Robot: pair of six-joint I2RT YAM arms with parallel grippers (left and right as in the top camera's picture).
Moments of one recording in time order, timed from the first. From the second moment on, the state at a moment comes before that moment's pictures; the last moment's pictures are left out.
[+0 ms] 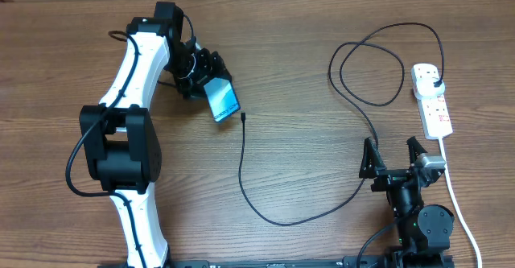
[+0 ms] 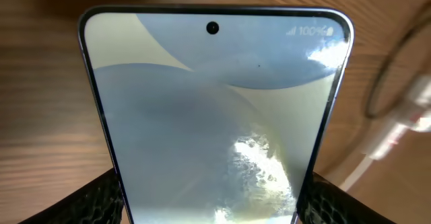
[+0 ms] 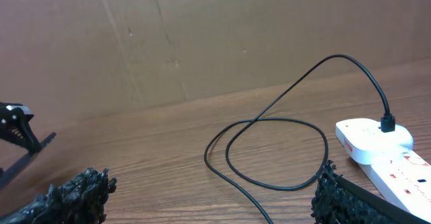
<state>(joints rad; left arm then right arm) -0.08 2.20 1.88 -1.16 0.56 -0.47 0.02 0.01 0.02 -0.03 -0.06 0.22</state>
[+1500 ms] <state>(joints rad) -0.06 2.20 1.88 -1.22 1.29 -1.04 0.02 0.01 0.02 -0.03 -0.06 0.22</state>
